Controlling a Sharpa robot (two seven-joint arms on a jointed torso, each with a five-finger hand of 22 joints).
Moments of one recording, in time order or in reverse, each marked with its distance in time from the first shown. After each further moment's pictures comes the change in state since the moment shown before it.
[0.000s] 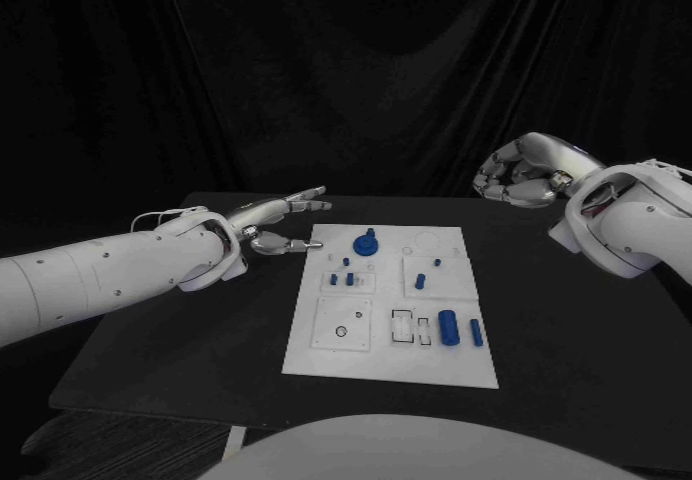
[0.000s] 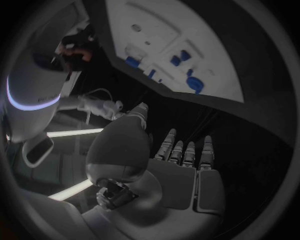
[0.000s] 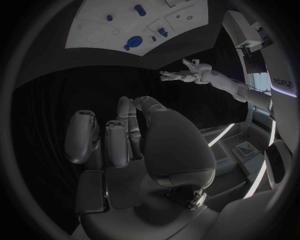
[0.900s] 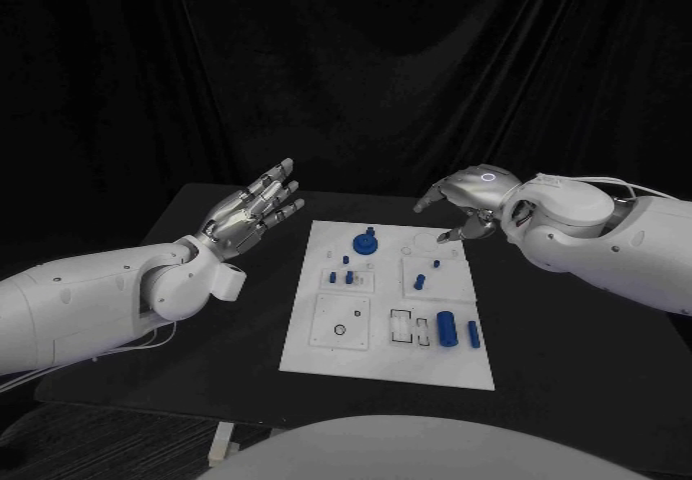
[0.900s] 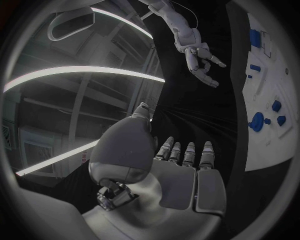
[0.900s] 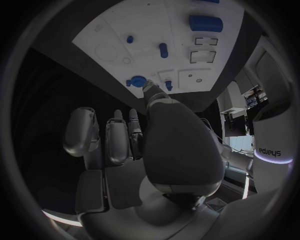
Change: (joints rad) left arm -0.037 -0.087 -0.001 0.165 0.986 0.409 0.189; left_hand 0.058 0.041 -0.127 0.001 -0.015 -0.154 -0.058 -0.014 -0.026 -0.015 -0.036 0.000 -0.003 -0.001 0.006 0.000 -0.003 0.064 -0.026 -0.009 -0.025 -0.358; right arm -0.086 0.172 -0.001 -0.175 -0.517 0.188 0.061; right_hand 0.094 -0.178 -0.051 0.194 -0.539 -0.204 -0.122 -0.257 -0.274 -0.277 0.017 -0.353 -0.452 0.000 -0.006 -0.054 -0.085 0.015 -0.007 -0.004 -0.093 0.000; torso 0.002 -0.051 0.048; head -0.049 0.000
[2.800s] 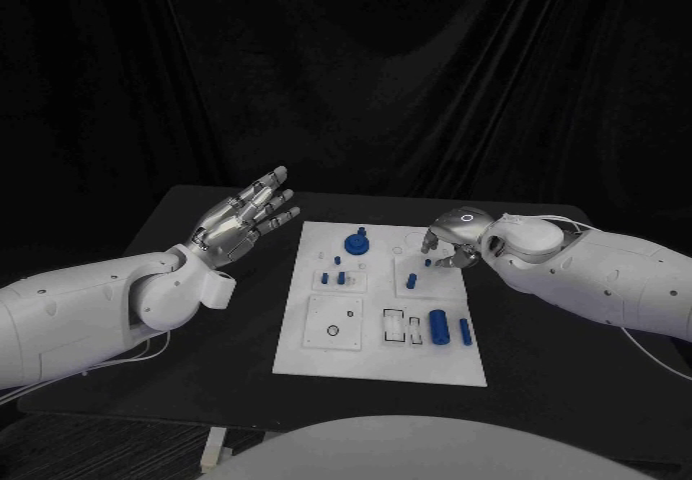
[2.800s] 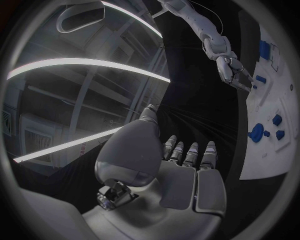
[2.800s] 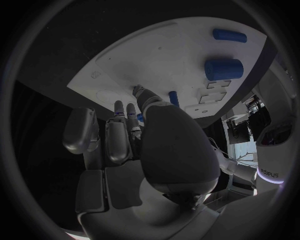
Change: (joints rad) left arm -0.010 0.008 0.000 -0.003 0.034 0.073 0.007; left_hand 0.140 0.097 -0.099 -0.019 0.148 0.036 0.057 0.000 0.004 0.007 0.097 0.000 0.000 0.000 0.085 0.000 0.000 0.015 0.004 0.082 0.000 0.026; right arm -0.173 0.136 0.001 -0.330 -0.030 -0.027 0.118; right_hand 0.006 0.090 0.103 -0.095 0.072 0.187 0.103 0.014 -0.029 0.294 0.026 0.018 -0.039 0.000 0.012 -0.012 -0.023 0.000 0.008 0.017 -0.030 0.000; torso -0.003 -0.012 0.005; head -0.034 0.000
